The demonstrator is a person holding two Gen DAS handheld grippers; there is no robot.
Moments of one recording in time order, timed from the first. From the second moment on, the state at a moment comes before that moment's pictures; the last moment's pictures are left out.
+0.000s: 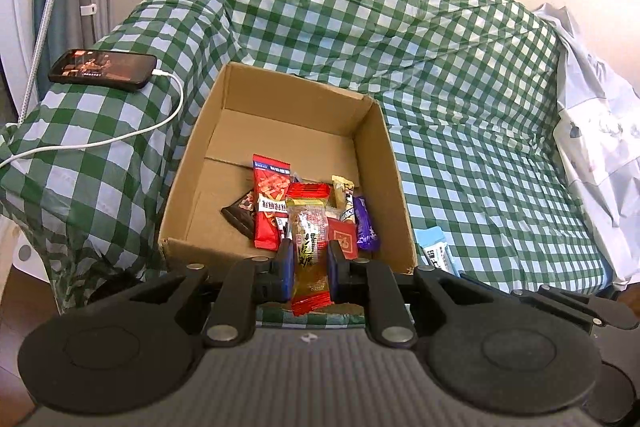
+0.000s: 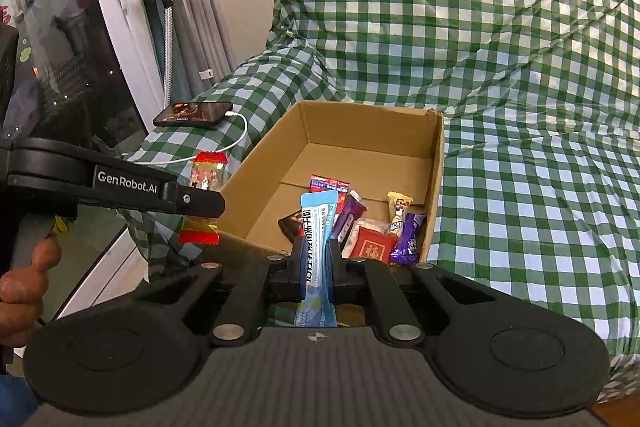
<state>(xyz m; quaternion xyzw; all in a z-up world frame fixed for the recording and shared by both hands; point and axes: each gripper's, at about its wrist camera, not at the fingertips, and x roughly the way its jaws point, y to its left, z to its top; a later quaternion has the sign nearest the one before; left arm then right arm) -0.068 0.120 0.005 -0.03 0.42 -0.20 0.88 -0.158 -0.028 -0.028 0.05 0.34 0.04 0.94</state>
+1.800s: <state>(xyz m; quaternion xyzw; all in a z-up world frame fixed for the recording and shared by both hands) 0.154 0.063 -0.086 0.04 0.50 -0.11 0.85 0.054 -0.072 -0.124 0.08 0.43 0.02 0.90</state>
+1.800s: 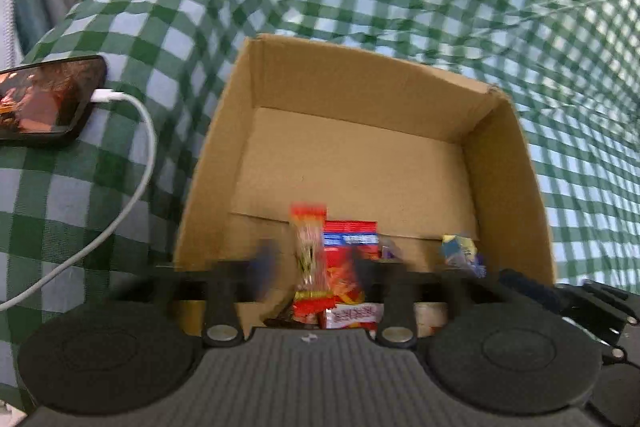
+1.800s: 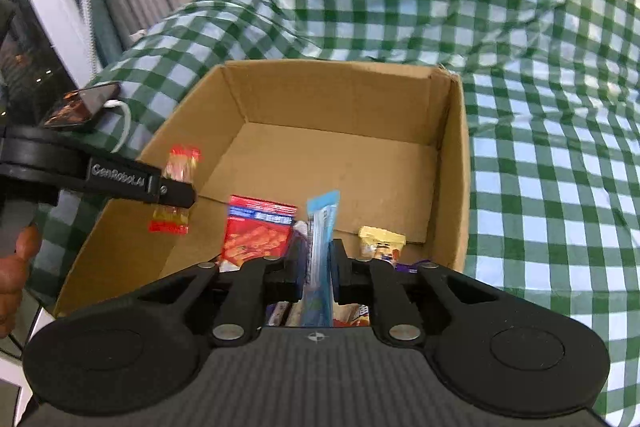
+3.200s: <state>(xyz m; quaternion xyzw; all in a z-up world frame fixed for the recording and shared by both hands) -0.061 0.091 -0.023 0.12 0.43 -0.08 0.89 -0.150 -0.018 -0.056 0.03 0.35 -0.03 0.94</state>
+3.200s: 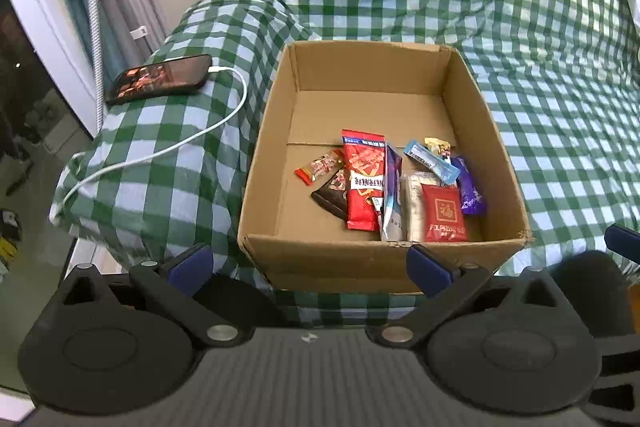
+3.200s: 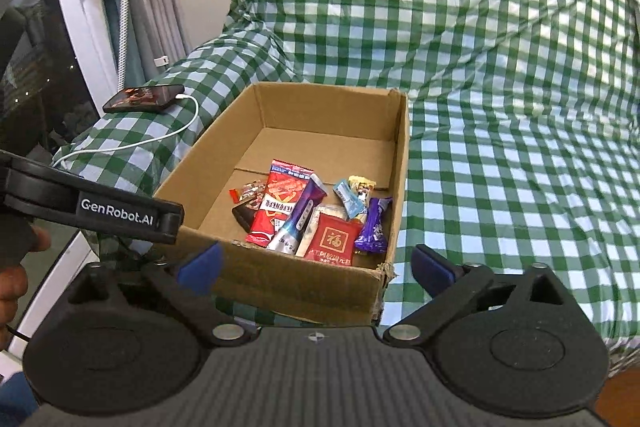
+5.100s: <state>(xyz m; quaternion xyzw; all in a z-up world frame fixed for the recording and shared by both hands) -0.094 0.109 -0.025 0.12 0.41 -0.06 0.90 -0.177 -0.007 -0.055 0.01 0.34 -0.04 0.94</state>
